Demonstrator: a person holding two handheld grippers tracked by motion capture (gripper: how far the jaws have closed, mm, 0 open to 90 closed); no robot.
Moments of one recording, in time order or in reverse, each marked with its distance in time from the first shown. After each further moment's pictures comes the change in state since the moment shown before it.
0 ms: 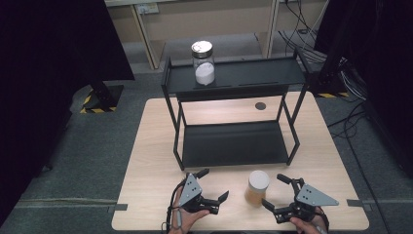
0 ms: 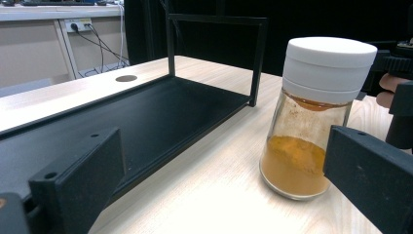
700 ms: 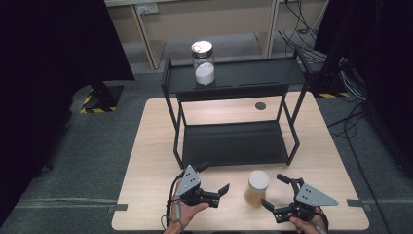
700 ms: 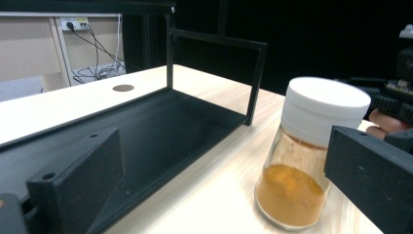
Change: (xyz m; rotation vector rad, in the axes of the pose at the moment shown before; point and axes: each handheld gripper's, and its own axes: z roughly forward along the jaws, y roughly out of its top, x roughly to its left) left arm 0.009 0.023 0.004 -0.006 -0.020 -0.051; right arm 0.000 0.000 0.001 0.003 -0.002 0.002
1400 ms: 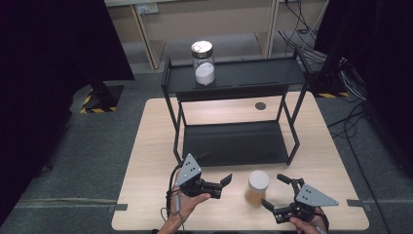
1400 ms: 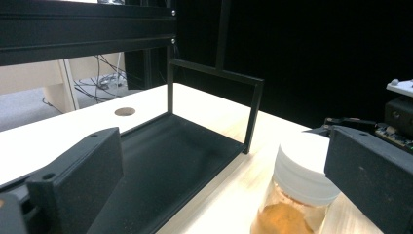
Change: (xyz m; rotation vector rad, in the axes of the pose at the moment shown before) left arm -0.002 0.042 0.001 -0.028 0.004 0.008; right arm 0.002 0.001 -0.001 -0.001 -0.005 -0.006
